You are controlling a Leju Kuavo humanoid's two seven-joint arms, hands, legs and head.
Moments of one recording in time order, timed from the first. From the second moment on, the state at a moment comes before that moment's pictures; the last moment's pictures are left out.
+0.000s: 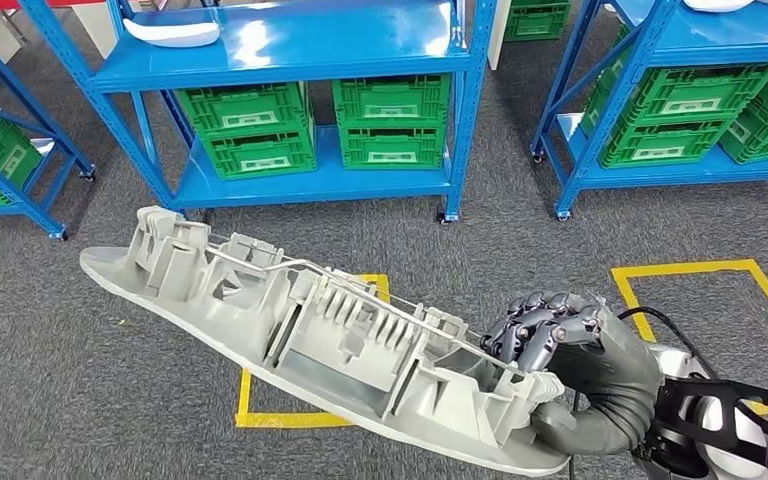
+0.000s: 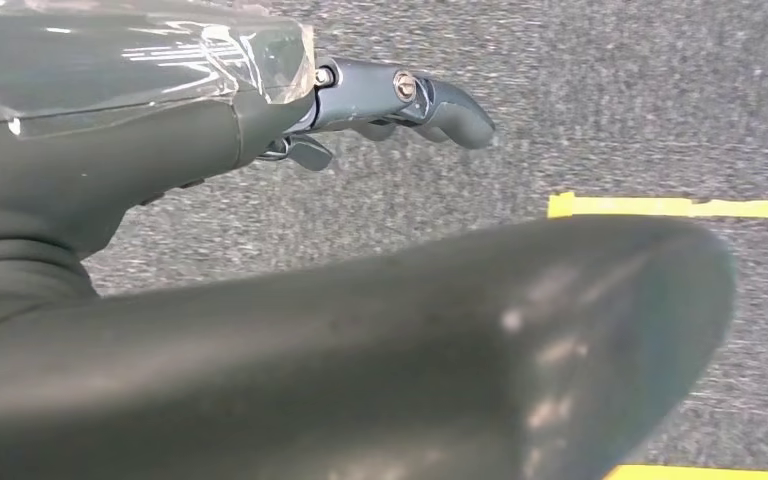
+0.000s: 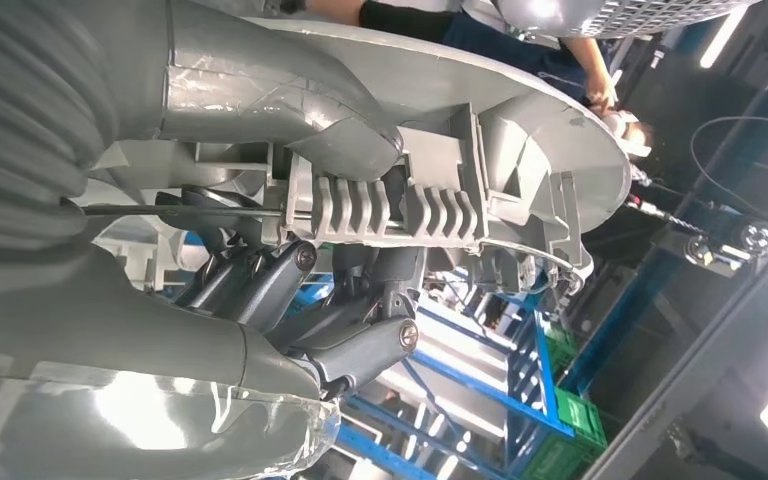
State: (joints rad) left arm 0.18 -0.36 1.15 -1.28 -0.66 -0.60 -0.11; right arm -0.14 -0.36 0.30 -2.20 -0.45 0.69 -0.28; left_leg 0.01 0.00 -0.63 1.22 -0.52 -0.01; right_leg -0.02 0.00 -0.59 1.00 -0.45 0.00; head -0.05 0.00
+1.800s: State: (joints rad) left arm 0.24 -0.37 1.07 -1.29 -0.60 -0.57 -0.06; right arm -0.11 -0.40 0.25 -2.25 -0.53 0.69 -0.25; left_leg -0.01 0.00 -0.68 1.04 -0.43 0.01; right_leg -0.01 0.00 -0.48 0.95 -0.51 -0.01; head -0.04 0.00
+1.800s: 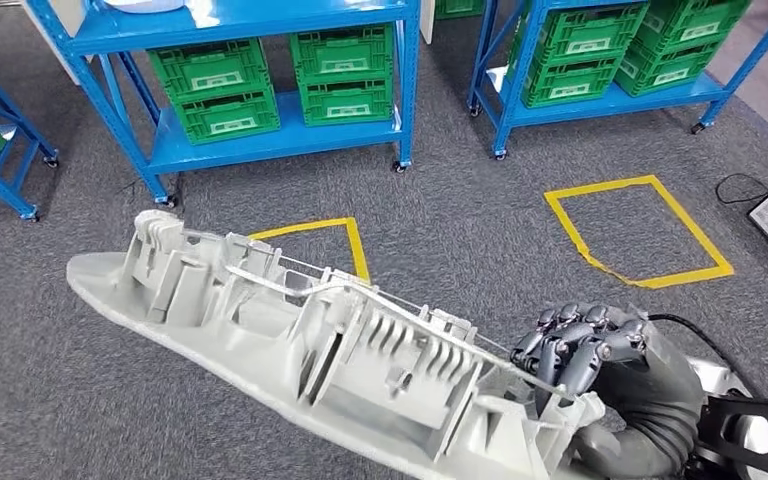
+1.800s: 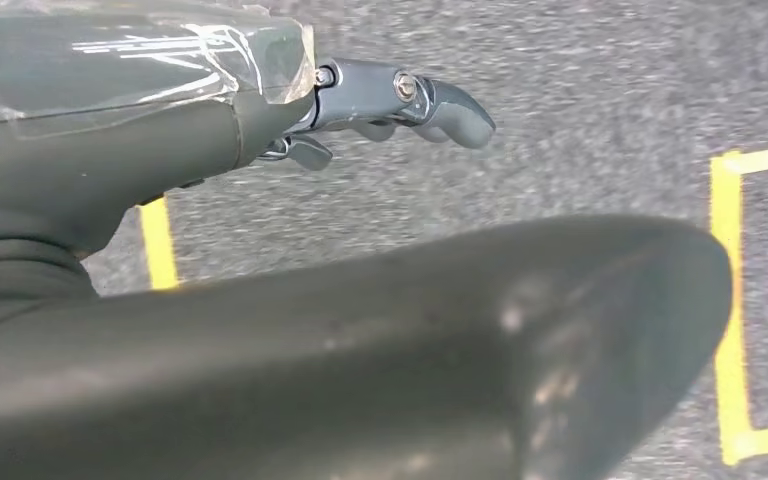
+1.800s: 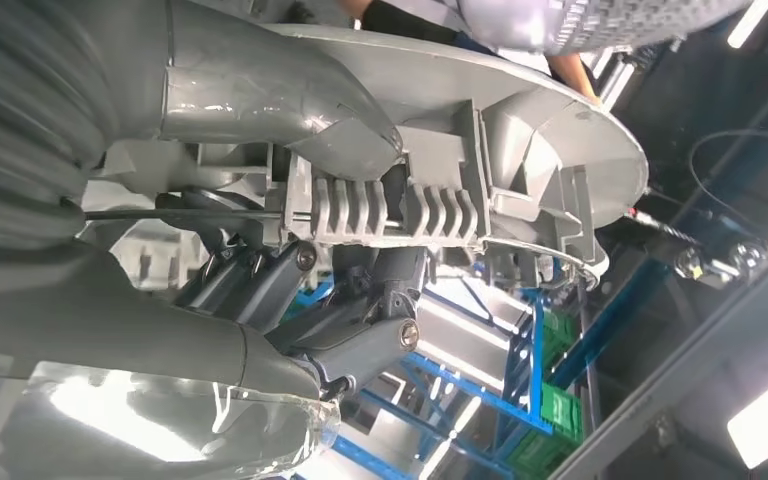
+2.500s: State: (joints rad) left arm 0.25 -0.36 1.05 -1.33 -0.59 -0.60 -0.06; right arm -0.10 -0.43 0.23 -2.20 -0.55 0.67 -0.30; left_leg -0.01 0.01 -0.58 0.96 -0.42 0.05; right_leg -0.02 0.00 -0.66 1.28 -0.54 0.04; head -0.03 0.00
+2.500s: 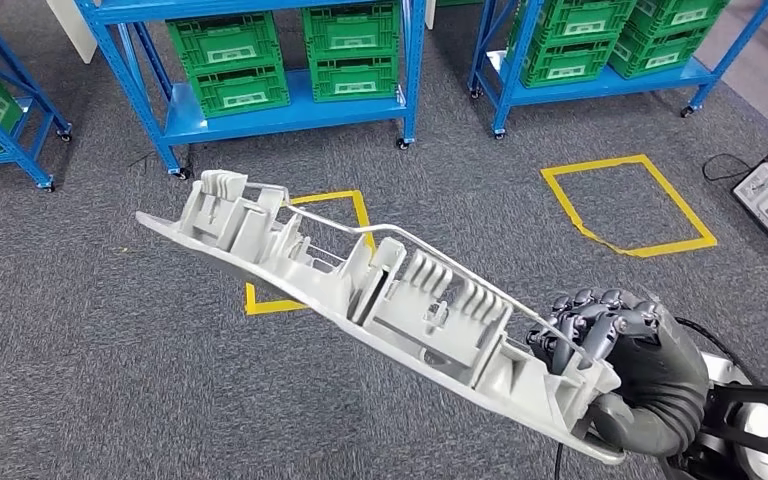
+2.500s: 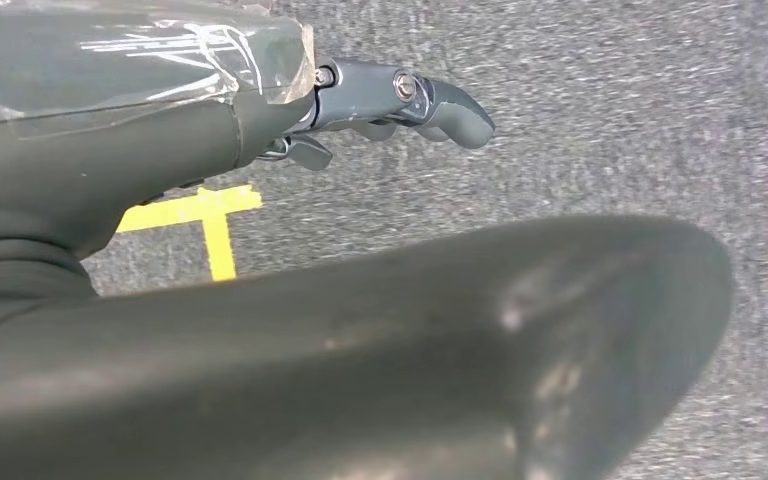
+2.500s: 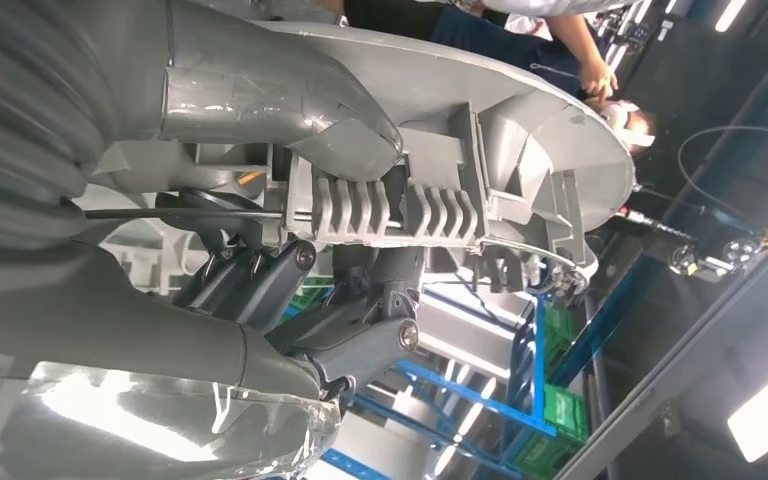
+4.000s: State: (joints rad) left arm 0.28 -0.36 1.02 -1.36 -0.47 -0.57 -0.03; right arm -0.15 -0.45 0.32 -2.18 -0.40 0.59 -0.26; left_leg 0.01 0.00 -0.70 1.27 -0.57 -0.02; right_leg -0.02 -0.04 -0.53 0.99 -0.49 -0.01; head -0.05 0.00
